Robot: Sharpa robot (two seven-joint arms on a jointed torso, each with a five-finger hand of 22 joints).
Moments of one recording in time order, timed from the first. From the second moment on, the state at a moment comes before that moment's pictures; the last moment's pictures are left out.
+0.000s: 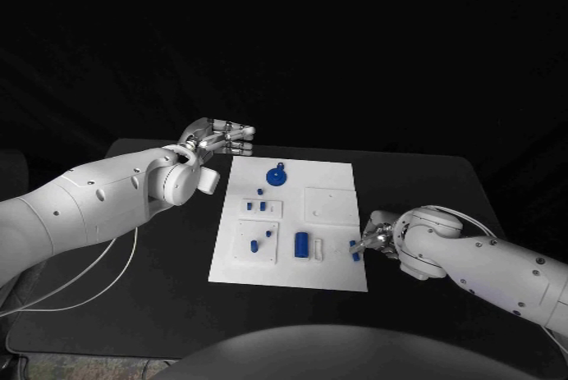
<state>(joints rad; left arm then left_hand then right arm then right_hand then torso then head) 1.16 -0.66 -0.08 1.11 -0.18 -0.19 0.31 1.35 0.04 -0.05 -0.02 0.06 1.04 0.14 0.07 0.06 1.12 0.12 0.07 0.06 1.16 0.12 0.06 0.07 0.07 1.08 0.11 0.13 0.08 0.70 -0.80 0.28 1.49 -1.41 0.05 -0.69 1.08 -0.06 0.22 -0.08 0.05 1.19 0.03 0.07 0.36 1.43 -0.05 1.03 1.31 1.46 -0.10 1.04 1.10 0.06 1.46 -0.13 0.72 1.28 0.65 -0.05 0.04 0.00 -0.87</state>
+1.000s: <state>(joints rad) 1.16 -0.66 -0.08 1.11 -0.18 -0.18 0.31 1.35 0.04 -0.05 -0.02 0.06 1.03 0.14 0.07 0.06 1.12 0.12 0.07 0.06 1.16 0.12 0.06 0.07 0.07 1.08 0.11 0.13 0.08 0.72 -0.76 0.23 1.47 -1.47 0.05 -0.69 1.06 0.00 0.34 -0.16 0.42 1.18 0.05 0.06 0.75 1.41 -0.04 1.02 1.31 1.45 -0.10 1.04 1.10 0.06 1.46 -0.13 0.72 1.29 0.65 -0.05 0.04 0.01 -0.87</state>
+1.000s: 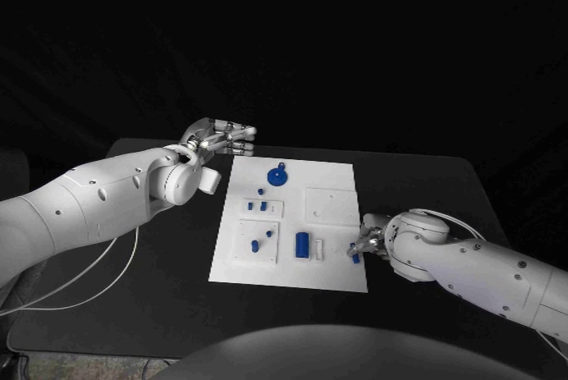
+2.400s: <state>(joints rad) 1.16 -0.66 -0.08 1.11 -0.18 -0.18 0.30 1.35 0.04 -0.05 -0.02 0.06 1.02 0.15 0.07 0.06 1.11 0.13 0.07 0.06 1.16 0.12 0.06 0.07 0.07 1.08 0.11 0.13 0.08 0.72 -0.73 0.25 1.50 -1.12 -0.15 -0.62 1.04 -0.04 0.43 -0.12 0.48 1.20 0.05 0.06 0.43 1.40 -0.04 1.02 1.31 1.45 -0.09 1.03 1.08 0.06 1.46 -0.13 0.71 1.30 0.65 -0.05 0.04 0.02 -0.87</state>
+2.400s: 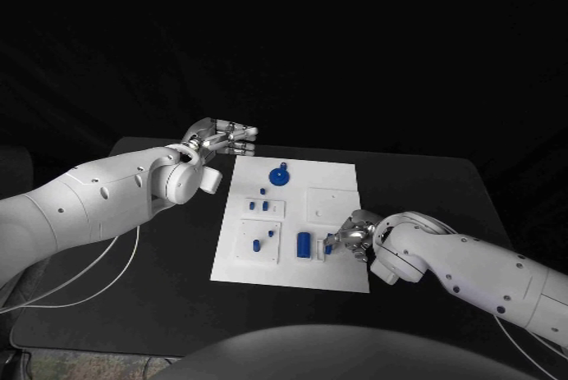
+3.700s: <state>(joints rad) 1.16 -0.66 -0.08 1.11 -0.18 -0.18 0.29 1.34 0.04 -0.06 -0.02 0.06 1.02 0.15 0.07 0.06 1.11 0.13 0.07 0.06 1.16 0.12 0.06 0.07 0.07 1.08 0.11 0.12 0.08 0.72 -0.68 0.23 1.47 -1.15 -0.12 -0.64 1.07 -0.01 0.39 -0.19 0.25 1.20 0.04 0.06 0.45 1.40 -0.05 1.01 1.31 1.45 -0.09 1.02 1.08 0.06 1.46 -0.13 0.70 1.30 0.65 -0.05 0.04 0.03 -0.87</state>
